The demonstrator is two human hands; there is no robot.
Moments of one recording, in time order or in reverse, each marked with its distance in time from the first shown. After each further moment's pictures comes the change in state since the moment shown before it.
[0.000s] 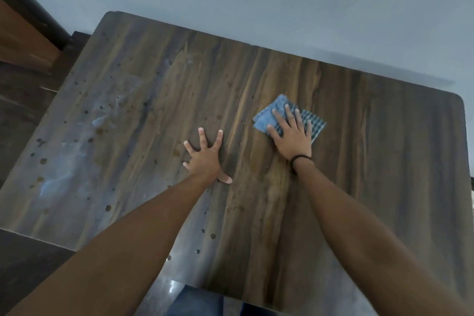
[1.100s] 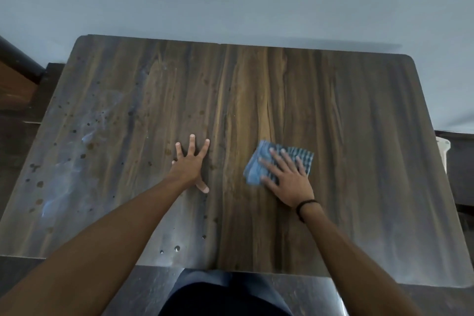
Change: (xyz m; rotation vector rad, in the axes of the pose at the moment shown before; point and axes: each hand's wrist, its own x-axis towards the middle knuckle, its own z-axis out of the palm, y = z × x) left_hand -0.019 -0.039 0.014 0.342 -0.062 0.208; right_hand -0.185 0.032 0.044 -0.050 -0.032 -0.092
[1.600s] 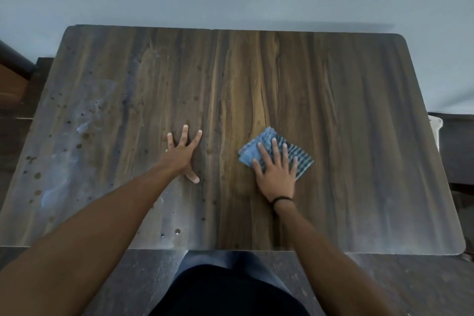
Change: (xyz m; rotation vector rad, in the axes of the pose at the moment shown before) left_hand -0.014 -0.016 0.007 0.052 -0.007 0.030; right_hand -0.024 -0.059 0.024 0.132 0.118 0.367
